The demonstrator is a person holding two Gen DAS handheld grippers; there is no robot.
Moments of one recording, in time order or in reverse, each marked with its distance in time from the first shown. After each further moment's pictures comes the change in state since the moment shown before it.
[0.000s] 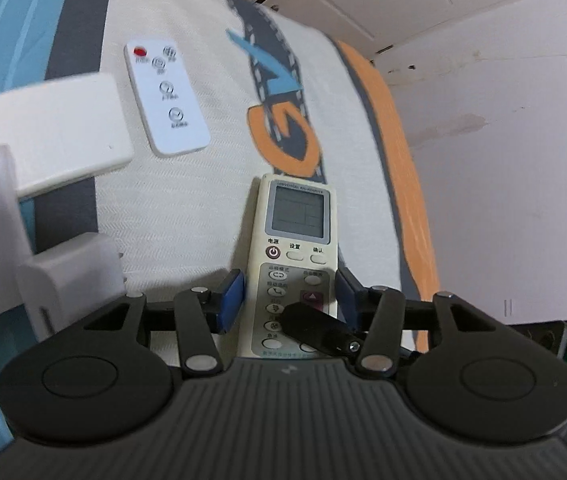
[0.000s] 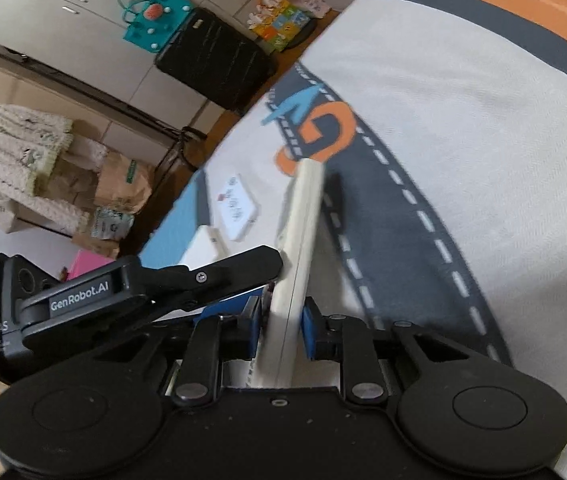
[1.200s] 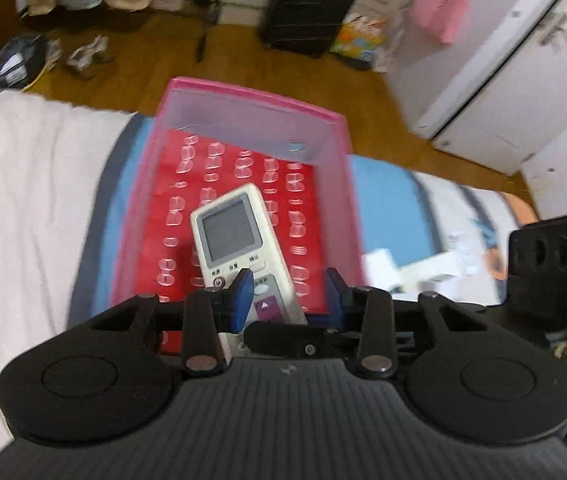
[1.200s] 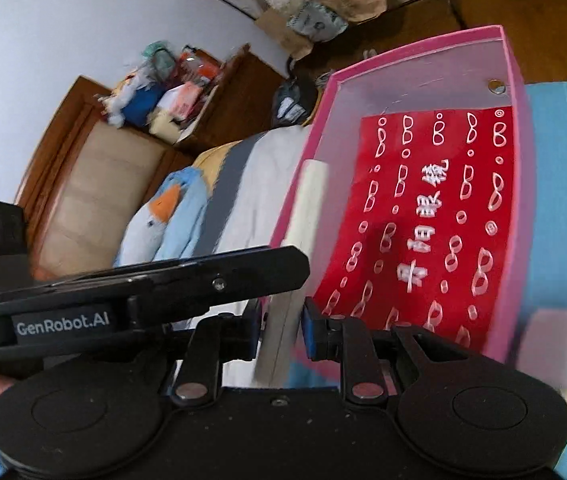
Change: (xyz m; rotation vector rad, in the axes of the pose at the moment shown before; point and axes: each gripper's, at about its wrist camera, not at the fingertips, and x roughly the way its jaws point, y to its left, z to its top) left arm -0.409 0.108 -0.028 -0.042 -0.317 0.550; right arm 0.188 0.349 -0.131 -0.471 0.524 0.346
